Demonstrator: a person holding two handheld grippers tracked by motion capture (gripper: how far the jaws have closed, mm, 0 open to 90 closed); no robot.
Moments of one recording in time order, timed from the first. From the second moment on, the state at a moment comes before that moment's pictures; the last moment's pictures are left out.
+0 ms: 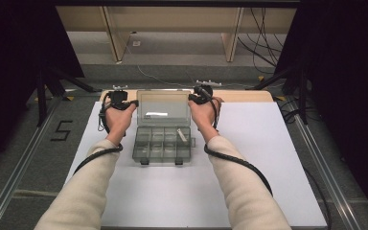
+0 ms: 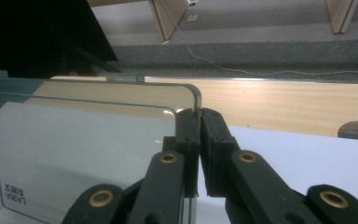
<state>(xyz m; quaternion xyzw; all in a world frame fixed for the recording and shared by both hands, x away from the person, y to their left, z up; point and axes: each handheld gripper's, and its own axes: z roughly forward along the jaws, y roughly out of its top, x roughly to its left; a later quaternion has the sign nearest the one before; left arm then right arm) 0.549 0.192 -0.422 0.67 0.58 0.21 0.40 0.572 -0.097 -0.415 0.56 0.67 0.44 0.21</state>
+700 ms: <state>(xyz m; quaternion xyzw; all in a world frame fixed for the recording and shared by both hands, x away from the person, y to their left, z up) 0.559 0.192 -0.406 0.66 0.57 0.22 0.44 0.558 -0.095 -0.409 0.54 0.68 0.44 0.23</state>
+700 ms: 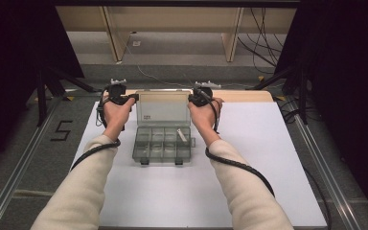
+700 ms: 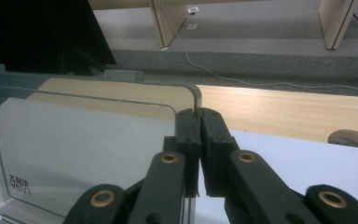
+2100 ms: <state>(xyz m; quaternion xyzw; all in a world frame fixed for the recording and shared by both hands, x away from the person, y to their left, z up) 0.519 0.194 -0.397 0.67 0.53 0.26 0.45 0.524 -0.102 -0.403 0.50 0.68 0.47 0.24</state>
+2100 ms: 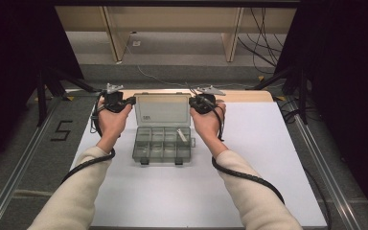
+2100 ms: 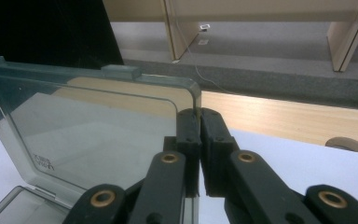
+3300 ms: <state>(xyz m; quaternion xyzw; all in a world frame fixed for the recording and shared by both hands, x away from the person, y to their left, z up) 0.496 0.195 -0.398 0.67 0.51 0.28 0.46 0.501 -0.105 -0.404 0.48 0.68 0.48 0.25</state>
